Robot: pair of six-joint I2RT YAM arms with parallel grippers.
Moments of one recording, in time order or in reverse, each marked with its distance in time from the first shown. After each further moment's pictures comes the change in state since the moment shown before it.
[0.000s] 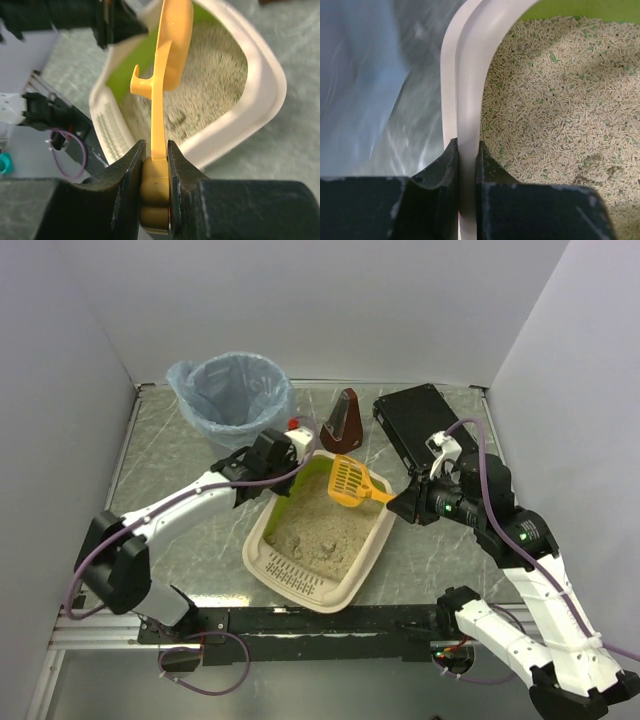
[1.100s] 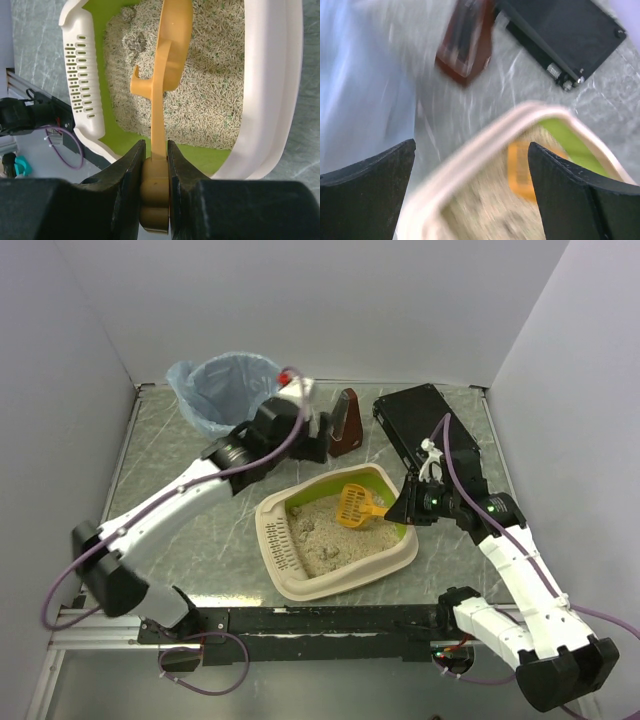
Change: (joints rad) left arm -0.113 0.061 0.409 -0.046 -0.163 -0.179; right arm -0.121 0.135 -0.147 -0.049 -0.053 0.061
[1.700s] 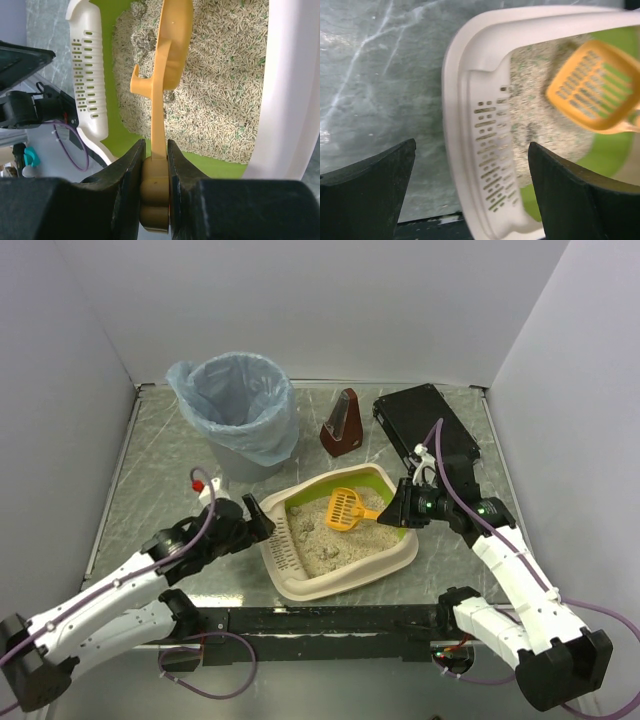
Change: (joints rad) left arm -0.012 -0.686 -0.843 -0.167 -0.040 -0.753; right arm -0.005 0.008 -0.112 0.139 -0.087 0.010
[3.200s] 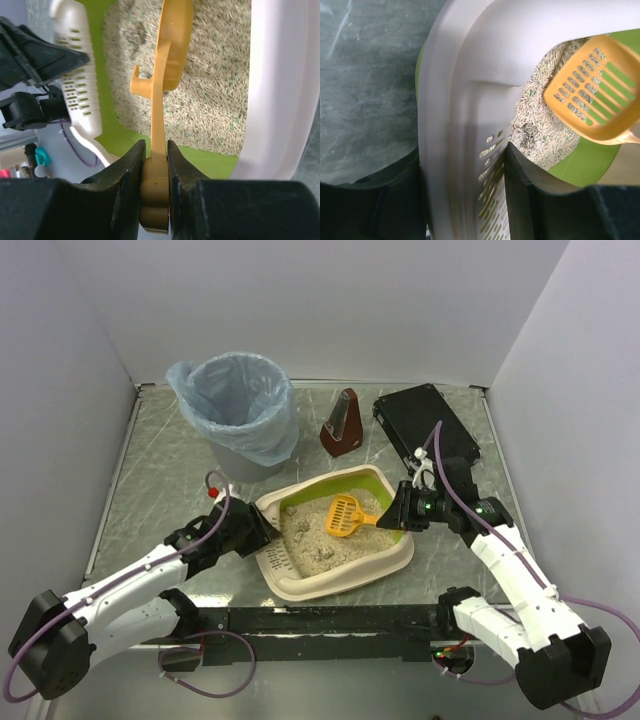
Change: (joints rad) left arm 0.109 0.127 -0.195 0.341 0.259 -0.063; right arm 0.000 -0.002 -0.020 -0.011 -0.009 0.047
